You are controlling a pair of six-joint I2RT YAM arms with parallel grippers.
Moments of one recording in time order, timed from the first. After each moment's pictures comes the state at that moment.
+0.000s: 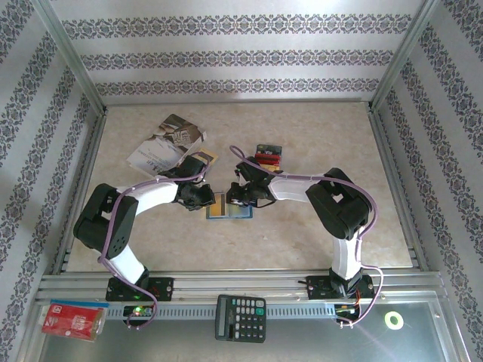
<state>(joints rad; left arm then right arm) -0.42 1.67 0.89 -0.41 0.29 -0.71 0.70 1.93 1.08 -0.17 -0.41 0.83</state>
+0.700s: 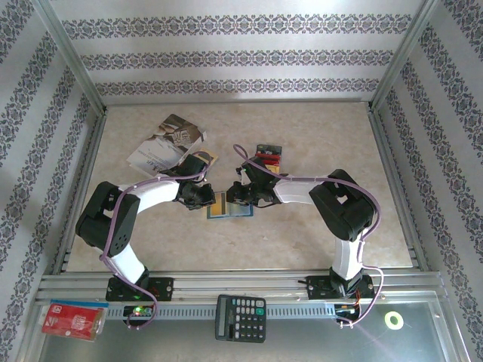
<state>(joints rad) -0.42 1.68 0.91 -0.42 0.29 -0.68 0.67 1.89 1.00 -0.01 -0.48 0.80</state>
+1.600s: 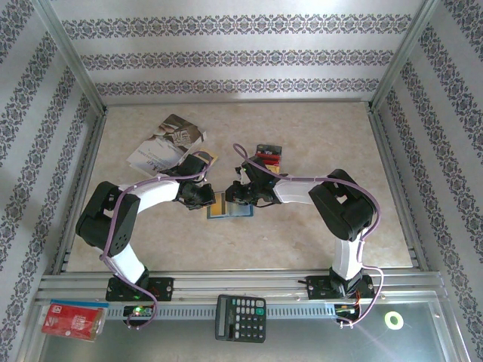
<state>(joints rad) -0.42 1.69 0.91 -0.42 0.29 -0.68 0.67 1.90 1.00 0.01 -0.49 0.81</state>
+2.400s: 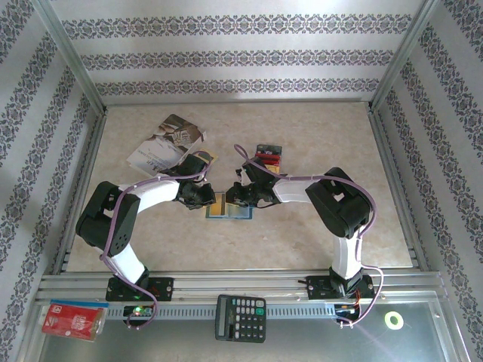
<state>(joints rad) -0.42 1.69 0.91 -0.42 0.29 -0.68 0.66 1.93 1.01 0.02 -0.54 0.84</state>
